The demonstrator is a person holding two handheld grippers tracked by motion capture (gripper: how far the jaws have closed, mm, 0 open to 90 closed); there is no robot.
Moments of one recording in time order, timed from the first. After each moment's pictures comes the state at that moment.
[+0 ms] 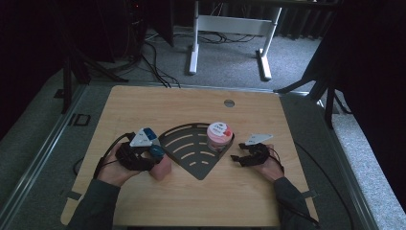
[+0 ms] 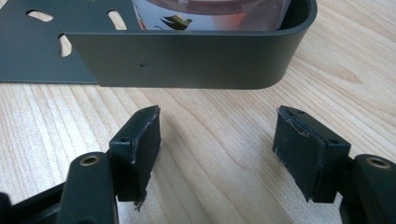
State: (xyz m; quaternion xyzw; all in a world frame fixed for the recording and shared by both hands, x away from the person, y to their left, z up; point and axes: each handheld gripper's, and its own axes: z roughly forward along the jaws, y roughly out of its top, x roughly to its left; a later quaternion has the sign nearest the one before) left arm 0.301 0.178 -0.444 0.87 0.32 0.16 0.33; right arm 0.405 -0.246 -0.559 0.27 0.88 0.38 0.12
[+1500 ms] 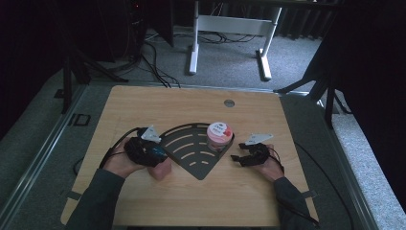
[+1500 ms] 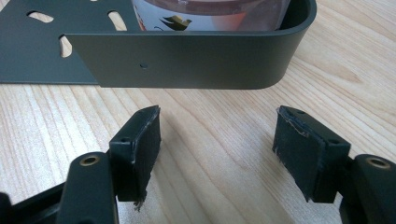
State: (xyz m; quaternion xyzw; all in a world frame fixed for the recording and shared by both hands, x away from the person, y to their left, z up) left arm 0.325 0.163 -0.446 0.90 0.29 0.12 0.30; right arm 0.405 -0.247 -0.559 0.27 0.87 0.39 0.12
